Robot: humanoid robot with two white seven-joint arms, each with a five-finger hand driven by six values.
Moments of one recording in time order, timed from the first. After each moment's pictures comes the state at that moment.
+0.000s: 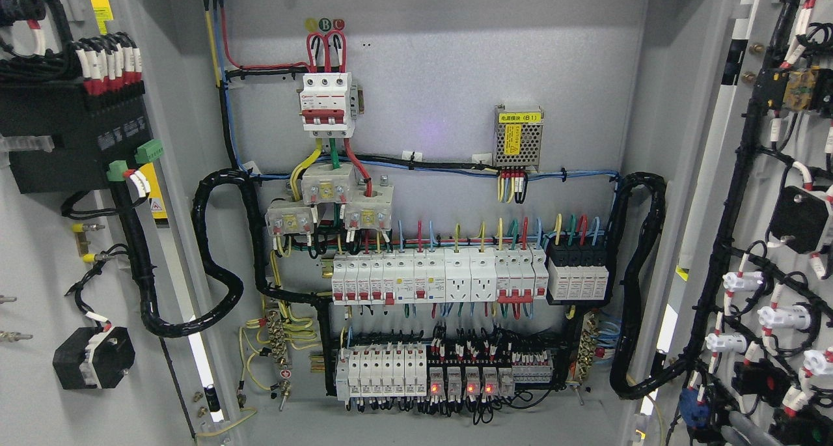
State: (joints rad) left arm 0.51 0.31 0.20 -1.96 0.55 -0.52 -0.40; right arm 0.40 -0.23 -0.19 -2.09 -0.49 -0.50 0.31
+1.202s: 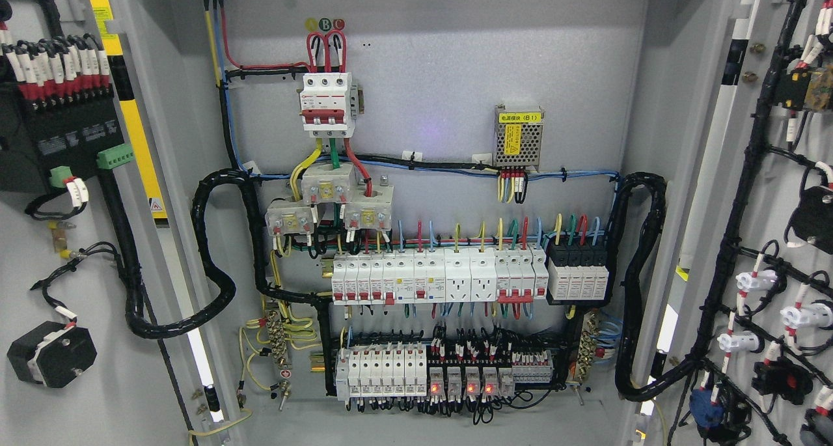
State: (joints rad) left arm 0.44 0.39 0.40 -1.76 0.82 -0.33 -0.57; right arm 0.44 -0.21 -0.30 -2.09 -0.64 -0.49 0.31
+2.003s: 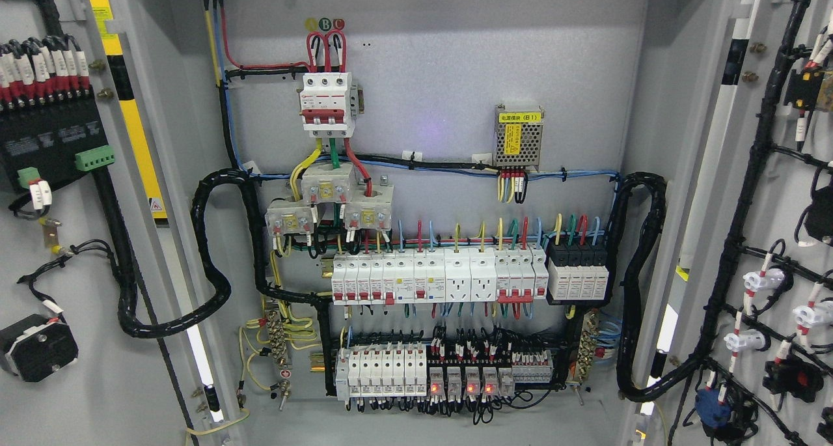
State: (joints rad) left arm 0.36 0.47 0.47 -1.63 0.91 -0.25 -0.64; right arm 0.46 -0.21 -0.36 -2.08 -0.69 -0.50 0.31
